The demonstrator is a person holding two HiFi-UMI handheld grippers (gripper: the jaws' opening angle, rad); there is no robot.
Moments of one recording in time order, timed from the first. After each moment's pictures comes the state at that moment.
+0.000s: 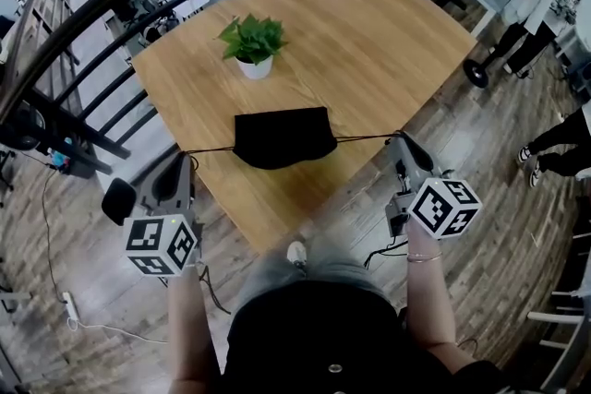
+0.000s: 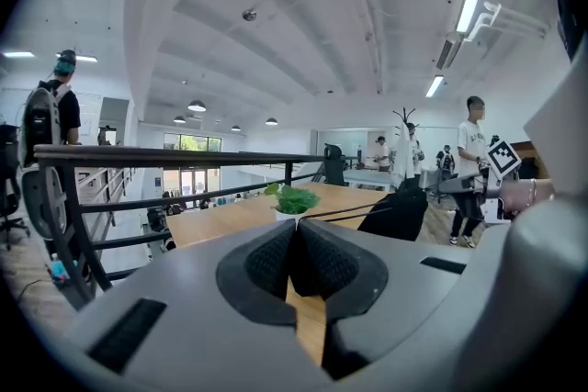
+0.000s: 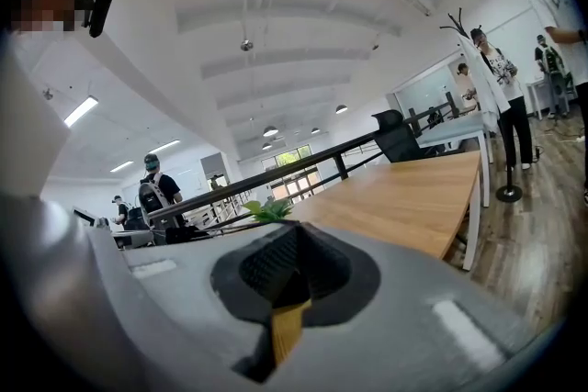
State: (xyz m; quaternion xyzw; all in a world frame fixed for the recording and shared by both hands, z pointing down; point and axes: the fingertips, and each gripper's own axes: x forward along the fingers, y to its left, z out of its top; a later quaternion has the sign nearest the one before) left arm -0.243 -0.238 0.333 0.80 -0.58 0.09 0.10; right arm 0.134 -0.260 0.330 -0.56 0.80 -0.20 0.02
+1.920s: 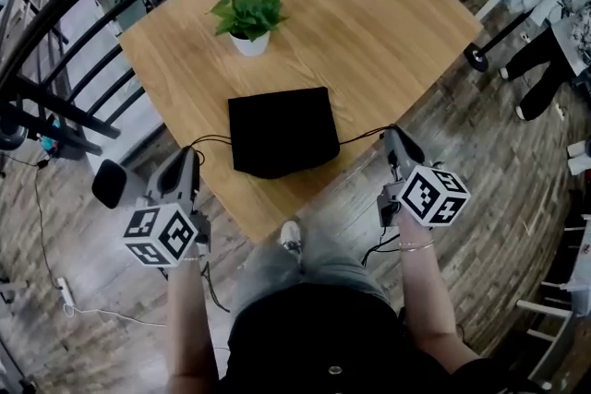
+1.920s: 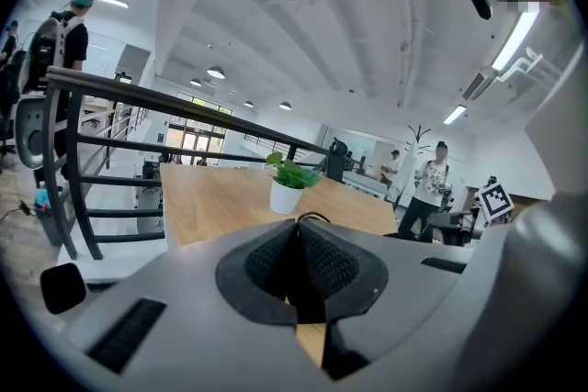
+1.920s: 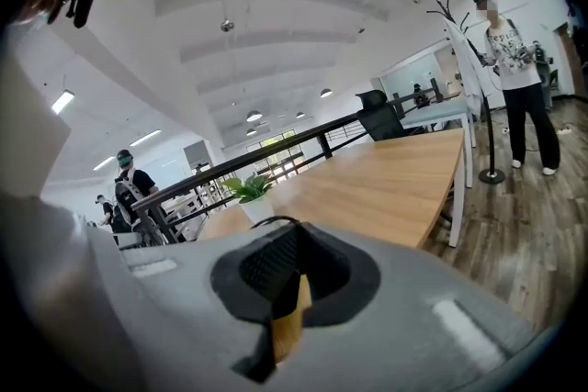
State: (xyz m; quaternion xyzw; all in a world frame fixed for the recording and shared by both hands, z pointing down) left arm -0.238 -0.249 0.395 0.79 -0.57 0.05 0.23; right arm 0.135 -0.279 0.396 -0.59 0.77 -0.25 -0.02
